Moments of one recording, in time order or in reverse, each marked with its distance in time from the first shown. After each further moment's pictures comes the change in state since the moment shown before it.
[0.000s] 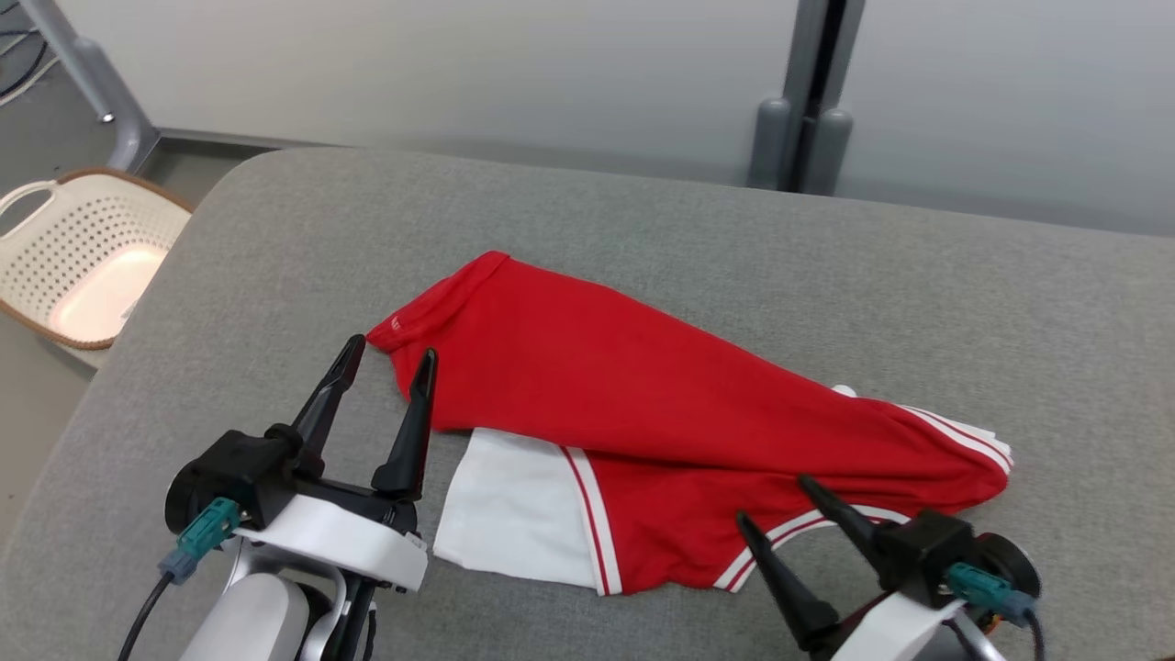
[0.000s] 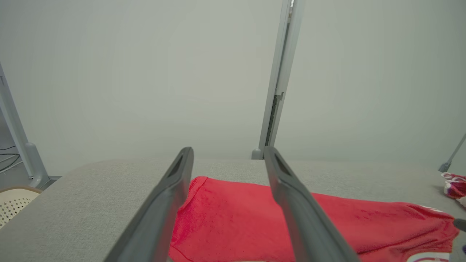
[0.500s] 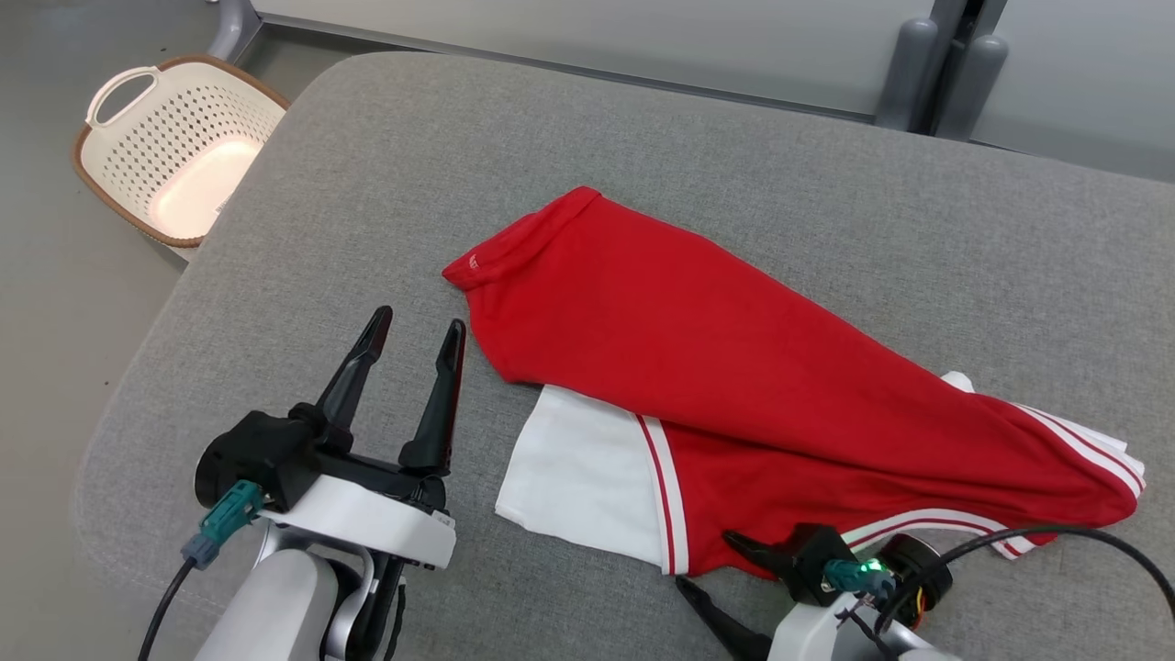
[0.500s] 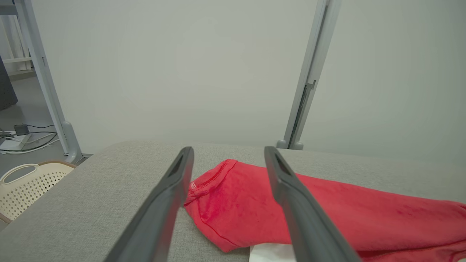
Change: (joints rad) left arm -0.052 -0.054 -0.014 0.028 0.015 -0.027 -0.045; right arm -0.225 -0.079 0.377 0.321 0.085 0.000 0.024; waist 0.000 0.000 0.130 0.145
